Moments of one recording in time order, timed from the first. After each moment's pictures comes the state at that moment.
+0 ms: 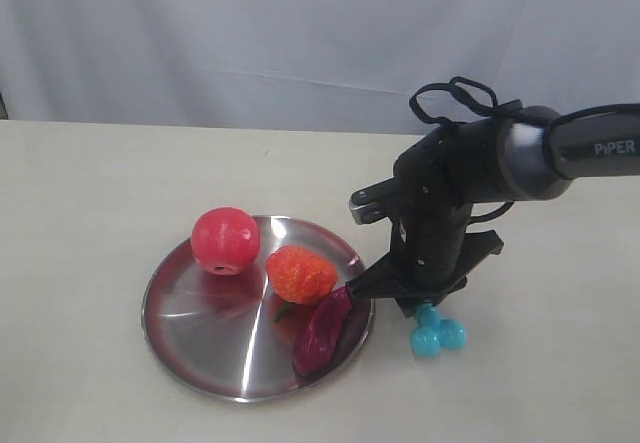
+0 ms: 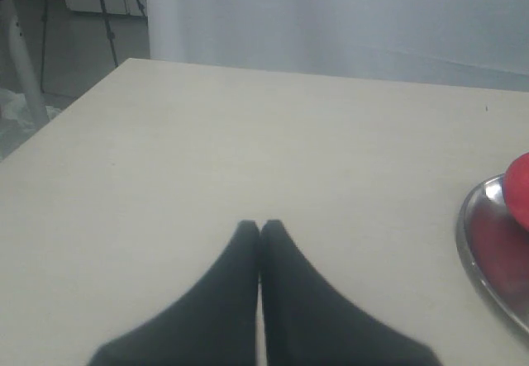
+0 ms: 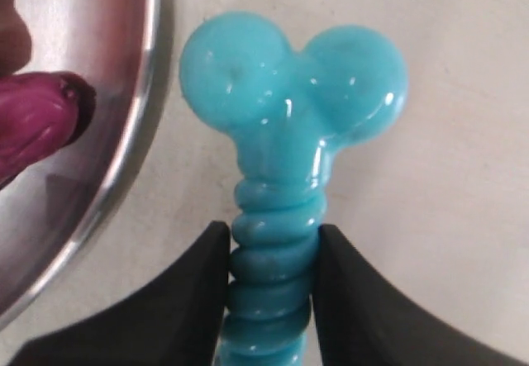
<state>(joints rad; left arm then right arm) 0.11 0.00 0.00 0.13 0.35 -0.16 0.13 2.01 -1.25 -0.26 0.76 0.35</state>
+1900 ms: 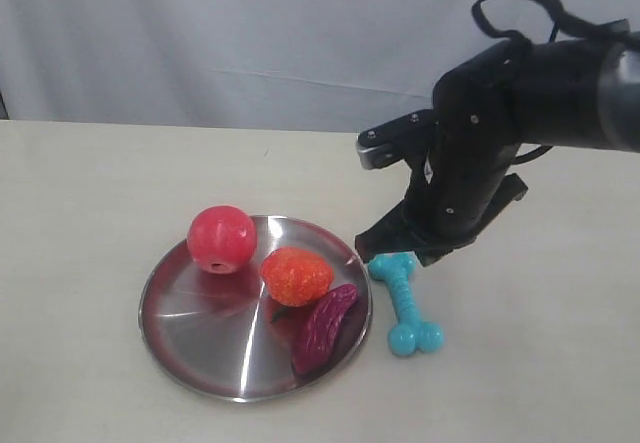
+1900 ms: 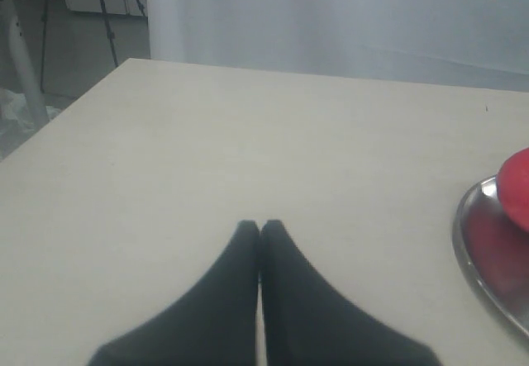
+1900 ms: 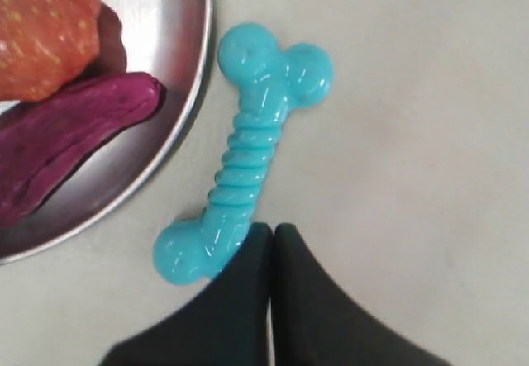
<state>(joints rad) 0.11 0.00 0.00 0.13 0.35 -0.16 0.14 1.78 -1.25 -0.21 0.86 0.21</state>
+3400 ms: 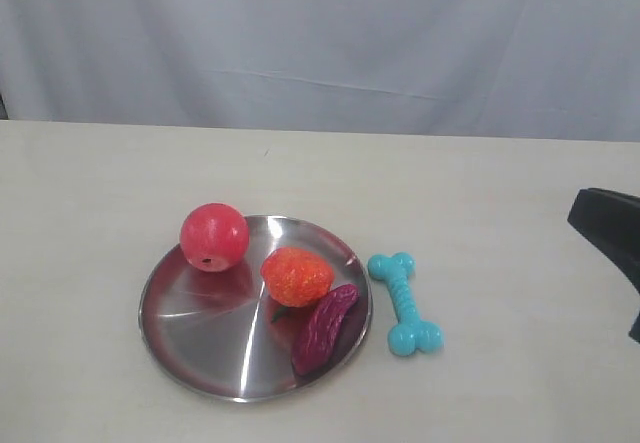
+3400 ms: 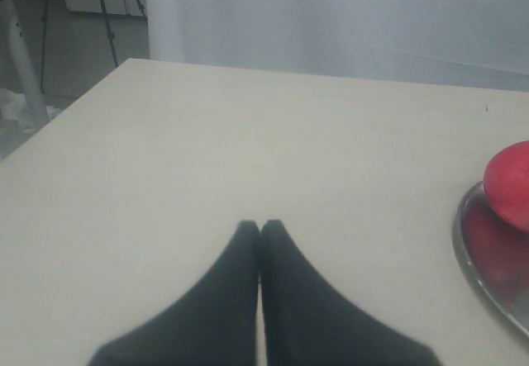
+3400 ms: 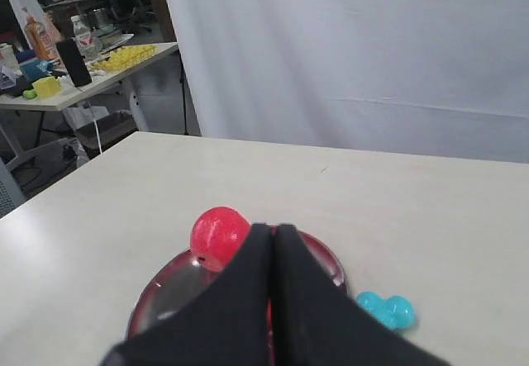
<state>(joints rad) 0.11 0.00 0.00 0.13 0.35 -0.16 0.14 0.53 -0.39 0.00 0.09 0.26</state>
